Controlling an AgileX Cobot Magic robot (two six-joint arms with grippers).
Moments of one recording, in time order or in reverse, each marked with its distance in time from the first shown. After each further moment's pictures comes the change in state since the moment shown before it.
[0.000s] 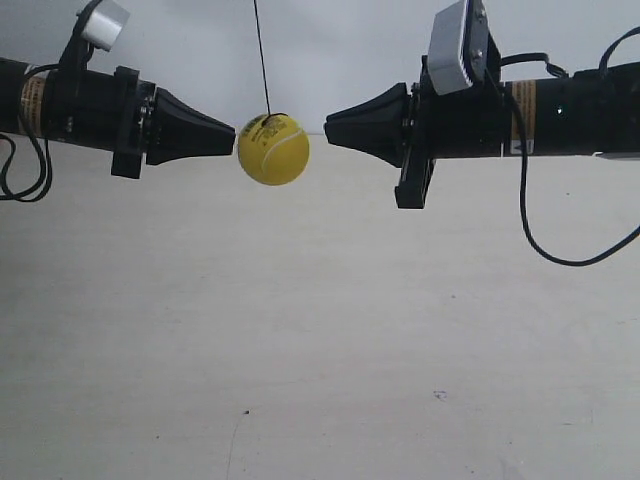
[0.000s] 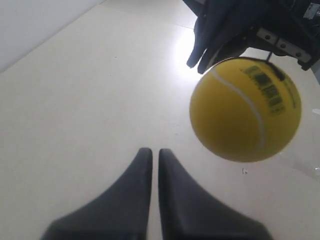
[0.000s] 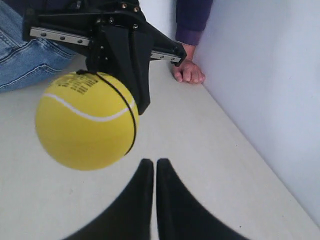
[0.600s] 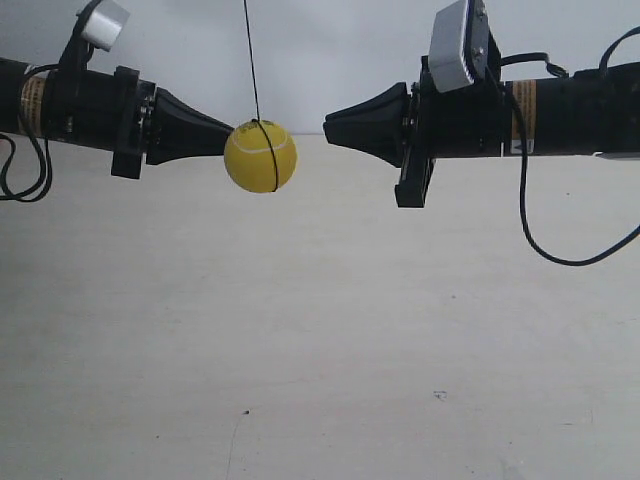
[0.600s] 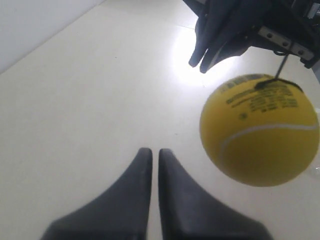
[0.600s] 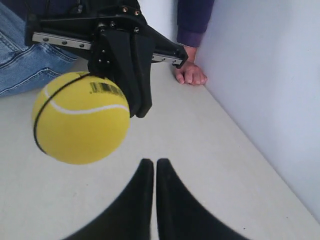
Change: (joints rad) left arm 0.000 0.000 0.000 0.000 0.000 0.006; right arm 0.000 0.002 0.000 0.000 -0.008 0.014
